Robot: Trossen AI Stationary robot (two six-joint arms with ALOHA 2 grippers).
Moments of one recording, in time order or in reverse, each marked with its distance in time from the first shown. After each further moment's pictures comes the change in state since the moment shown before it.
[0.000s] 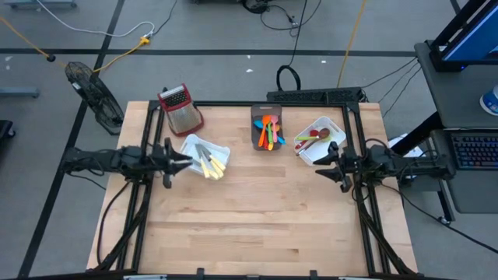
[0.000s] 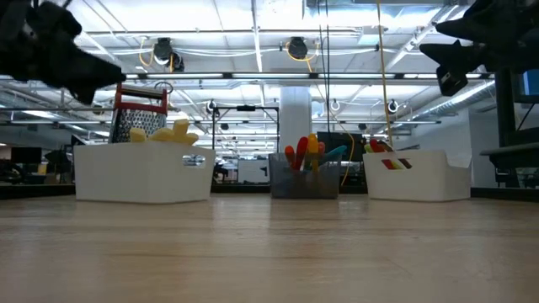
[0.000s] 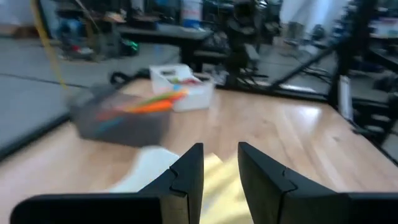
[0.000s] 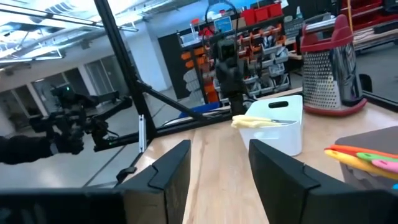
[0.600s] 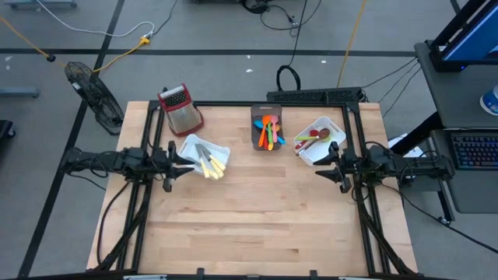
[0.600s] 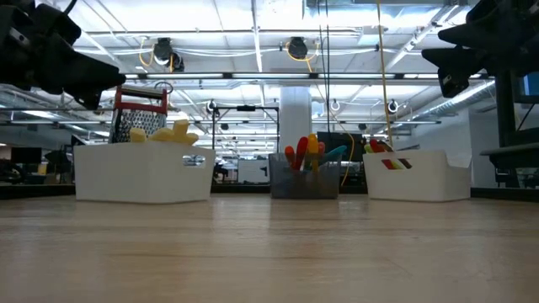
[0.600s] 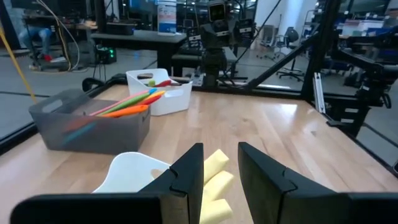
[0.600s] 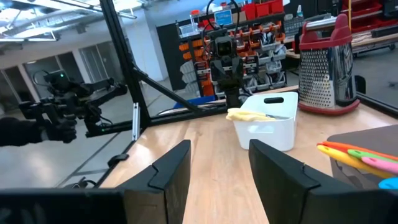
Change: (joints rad) left arm 0.002 0.003 -0.078 0.108 0.113 0.031; right arm 0.000 -0.029 0.000 -0.062 0.000 -0.067
